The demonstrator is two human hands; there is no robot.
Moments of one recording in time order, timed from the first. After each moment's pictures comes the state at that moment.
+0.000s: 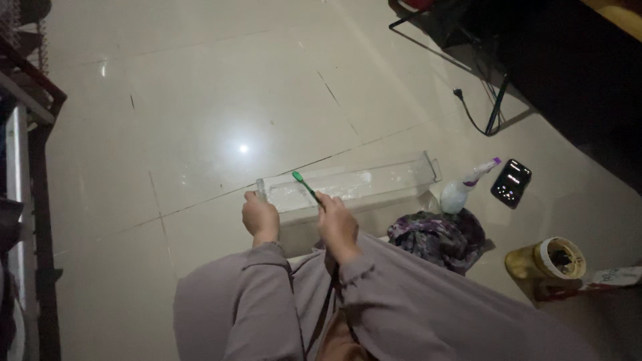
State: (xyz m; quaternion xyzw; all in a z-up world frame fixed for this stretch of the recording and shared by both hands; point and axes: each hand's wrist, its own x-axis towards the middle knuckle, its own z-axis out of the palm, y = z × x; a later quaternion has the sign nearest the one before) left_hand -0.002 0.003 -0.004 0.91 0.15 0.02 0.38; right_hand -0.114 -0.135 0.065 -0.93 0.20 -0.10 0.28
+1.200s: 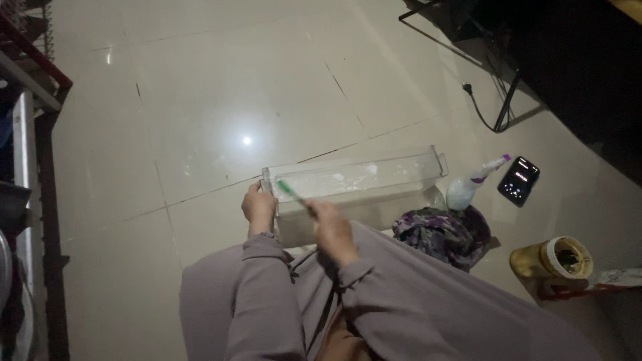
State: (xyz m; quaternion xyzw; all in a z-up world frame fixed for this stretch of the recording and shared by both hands) left_hand 0.030 0.023 -0.047 0.89 0.17 -0.08 0.42; right_hand -0.130 -0.119 0.059 -0.95 0.12 -0.08 0.26
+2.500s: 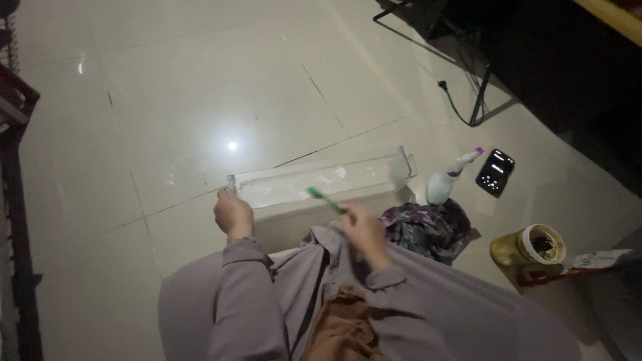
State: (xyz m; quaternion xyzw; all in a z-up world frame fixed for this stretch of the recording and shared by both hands) left_hand 0.003 0.024 0.018 0.91 0.20 -0.01 0.37; right_hand -0.171 -0.211 0.074 -0.91 0.31 0.04 0.29
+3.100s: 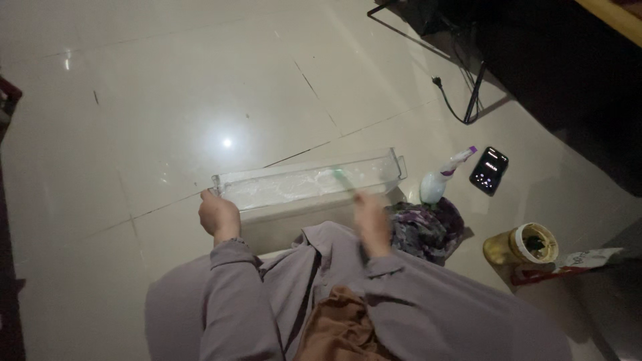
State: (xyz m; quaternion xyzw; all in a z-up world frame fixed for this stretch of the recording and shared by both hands) left_hand 0.005 0.028 0.025 0.90 0.23 -0.03 0.37; right_hand -0.167 -0.254 0.064 -0.88 0.35 -0.11 0.30
